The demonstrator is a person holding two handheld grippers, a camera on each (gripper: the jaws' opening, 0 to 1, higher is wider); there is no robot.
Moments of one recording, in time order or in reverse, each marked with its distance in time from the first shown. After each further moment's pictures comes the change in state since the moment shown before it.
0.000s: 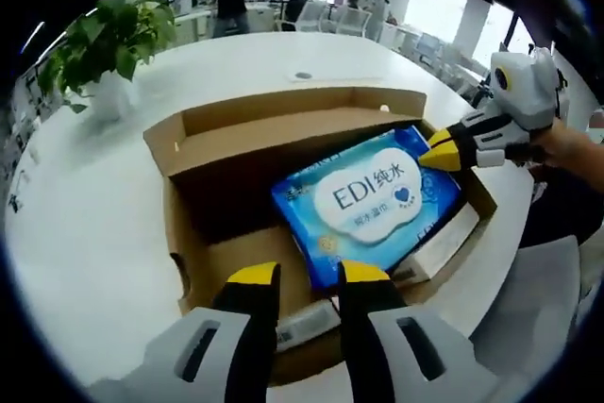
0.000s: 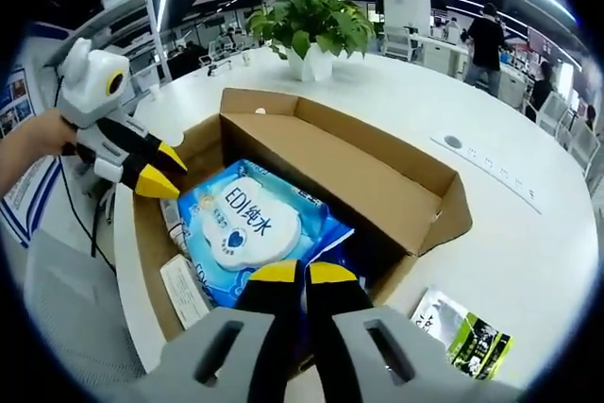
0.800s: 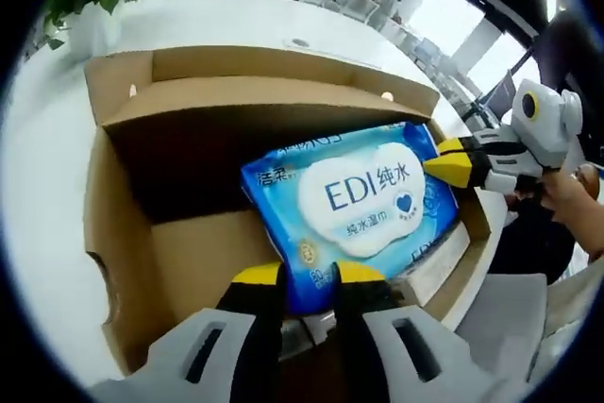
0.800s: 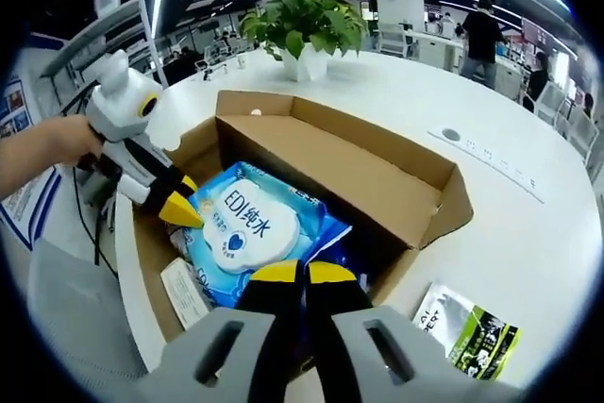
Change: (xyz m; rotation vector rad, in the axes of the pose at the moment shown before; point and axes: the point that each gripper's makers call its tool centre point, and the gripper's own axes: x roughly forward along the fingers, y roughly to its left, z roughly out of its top) left arm 0.034 -0.015 -0.009 -0.205 0.095 -0.148; right arm 0.002 -0.001 -0.001 0.052 -0.006 0.002
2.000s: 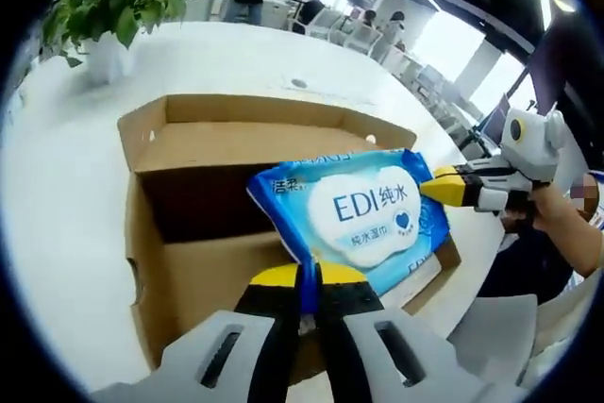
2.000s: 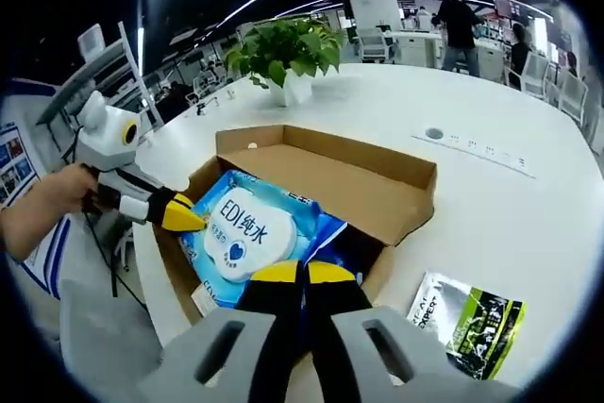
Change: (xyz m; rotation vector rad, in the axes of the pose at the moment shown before) left arm -0.039 -0.032 0.028 0.004 -0.147 0.016; right arm -0.041 -0.004 0.020 0.148 -0.093 0.014
